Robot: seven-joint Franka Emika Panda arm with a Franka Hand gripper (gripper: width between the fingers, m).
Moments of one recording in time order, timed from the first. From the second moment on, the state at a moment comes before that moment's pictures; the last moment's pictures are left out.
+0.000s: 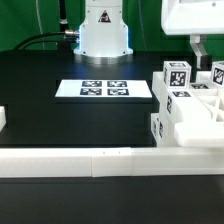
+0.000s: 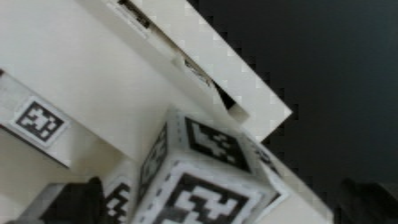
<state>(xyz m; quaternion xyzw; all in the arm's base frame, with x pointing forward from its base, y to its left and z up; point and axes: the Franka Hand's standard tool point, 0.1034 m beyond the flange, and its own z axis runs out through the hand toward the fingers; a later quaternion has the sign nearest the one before) 0.627 0.126 0.124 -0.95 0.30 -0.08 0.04</state>
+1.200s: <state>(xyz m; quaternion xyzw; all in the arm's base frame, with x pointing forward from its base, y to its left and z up) 0.630 0.114 0.121 -0.99 0.03 -0.10 0.01</state>
